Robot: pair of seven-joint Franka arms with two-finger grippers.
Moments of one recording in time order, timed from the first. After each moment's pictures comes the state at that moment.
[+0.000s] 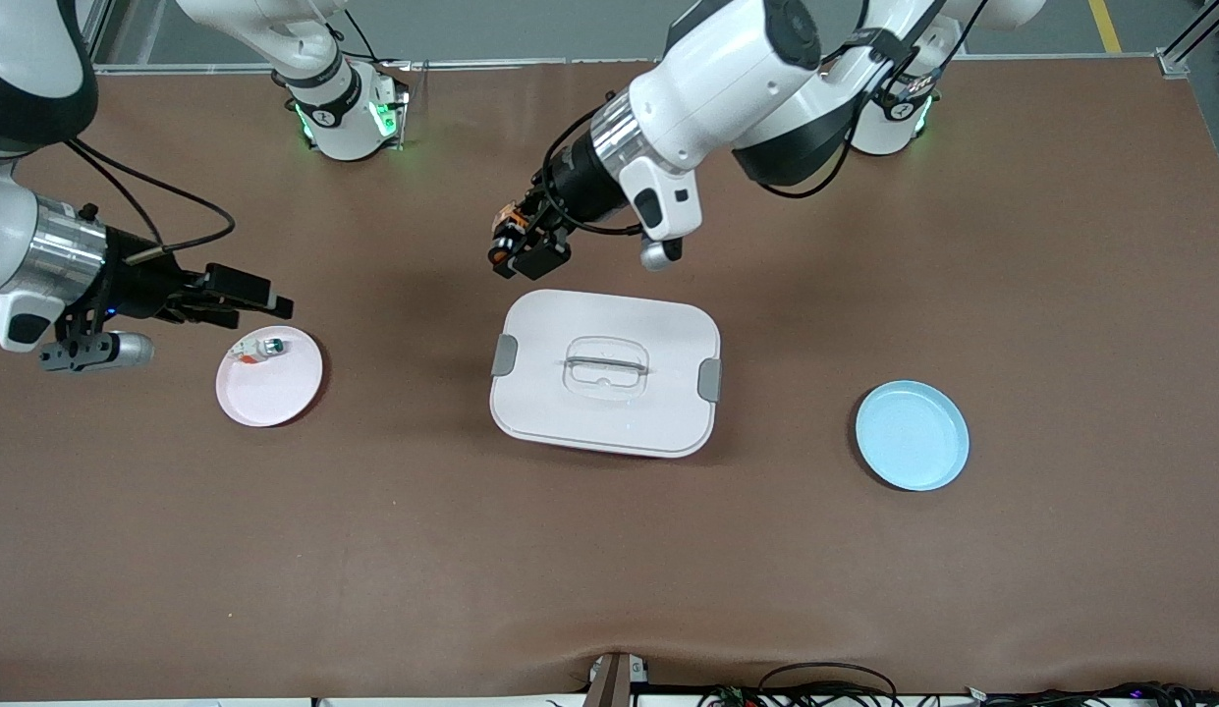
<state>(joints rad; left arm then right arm) -0.51 0.40 -0.38 -1.45 -0.47 2.45 -1.95 0.13 0.13 -0.09 -1.59 0.55 1.65 0.03</state>
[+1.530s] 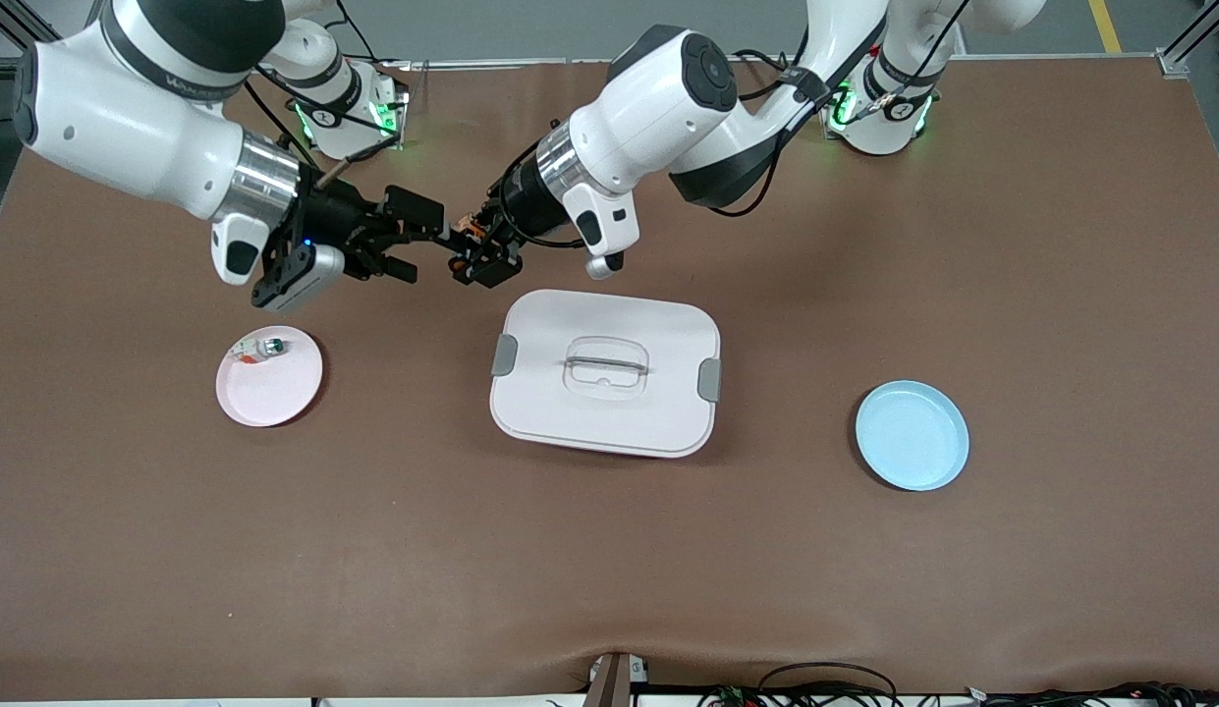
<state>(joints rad) -0.59 0.48 -0.37 -1.43 -0.47 2.56 -1.99 0.43 -0.05 -0.08 -1.89 0.72 1.99 0.02</state>
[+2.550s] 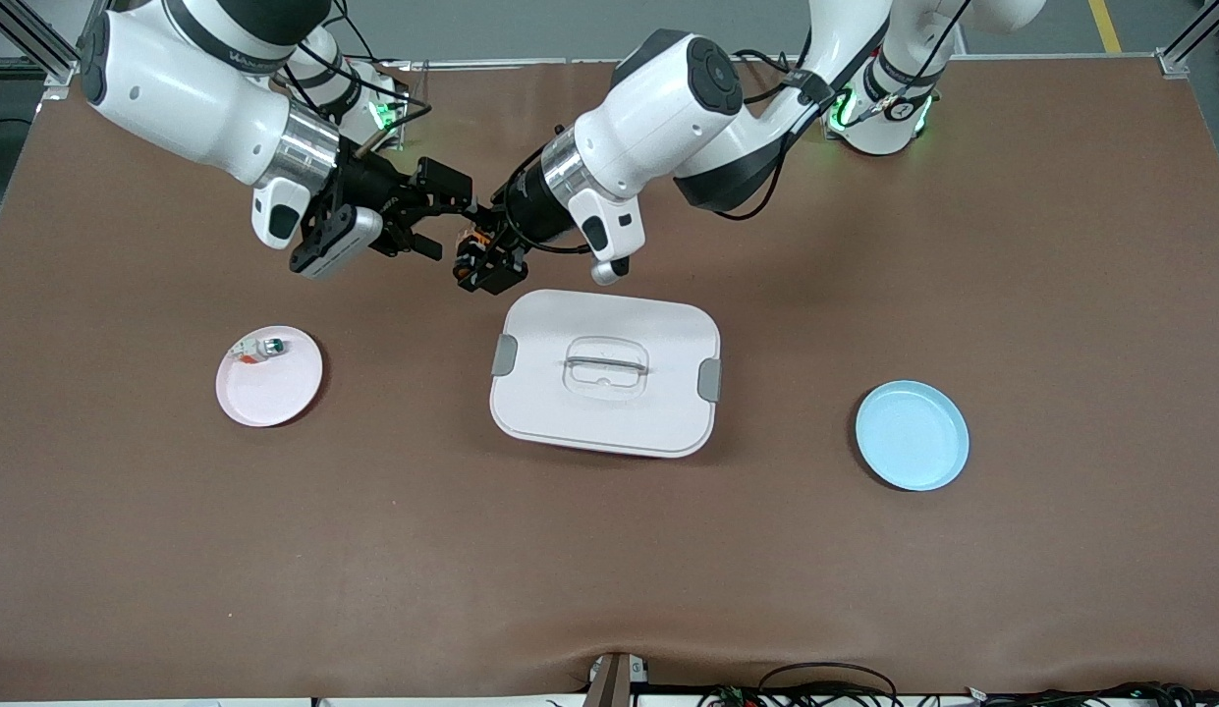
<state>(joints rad) -0.59 0.48 -0.36 -1.43 -0.47 2.56 -1.99 0.51 -0.13 -0.08 -2.04 0.72 2.12 0.01</state>
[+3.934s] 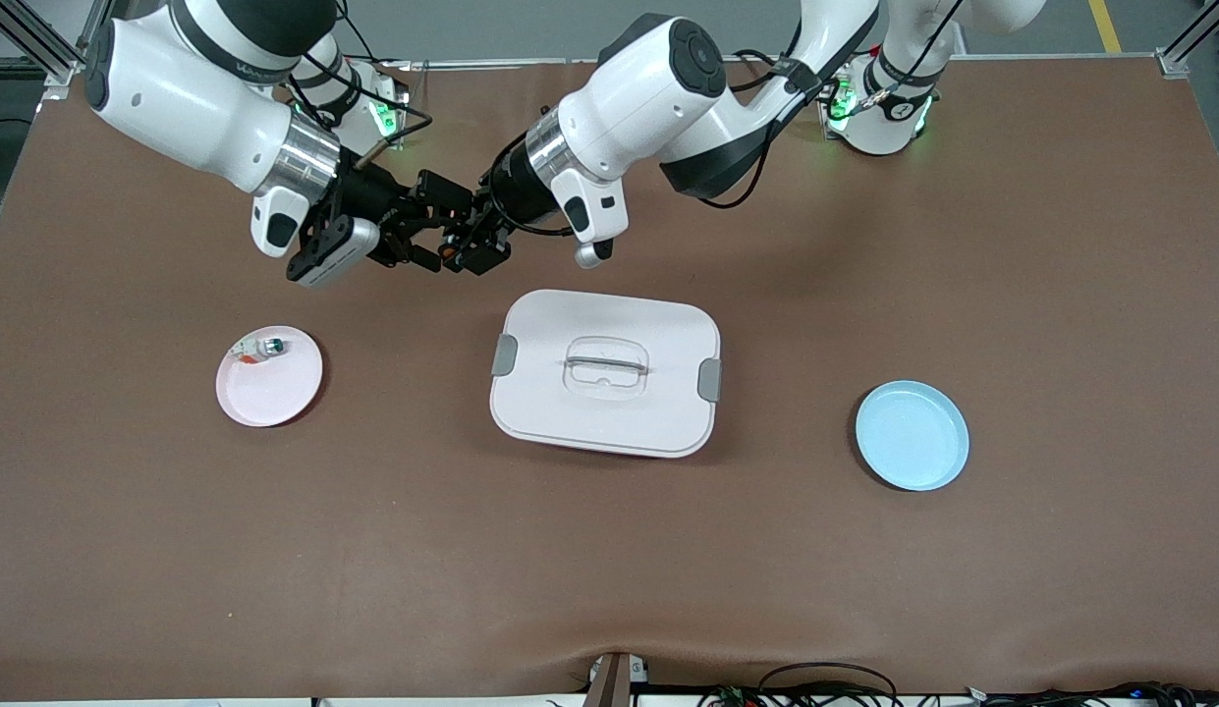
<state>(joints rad) -0.62 0.48 -0.36 -1.42 -0.47 2.56 -1.99 0.51 -0.11 -0.08 -2.04 0.72 2.17 0.01</state>
